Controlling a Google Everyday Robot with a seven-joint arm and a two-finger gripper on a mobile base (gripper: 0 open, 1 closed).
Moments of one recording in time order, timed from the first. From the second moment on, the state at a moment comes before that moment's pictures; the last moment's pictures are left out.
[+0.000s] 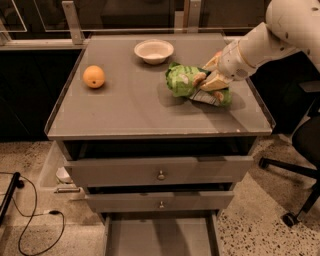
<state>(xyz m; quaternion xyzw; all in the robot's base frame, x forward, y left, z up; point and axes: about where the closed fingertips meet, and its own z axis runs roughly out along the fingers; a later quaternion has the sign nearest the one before) 0.663 -0.156 0.873 -0.66 0.67 0.08 0.34</state>
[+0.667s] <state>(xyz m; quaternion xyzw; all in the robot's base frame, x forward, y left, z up) 0.615 -0.149 0.897 -0.66 0.66 0.09 0.36</state>
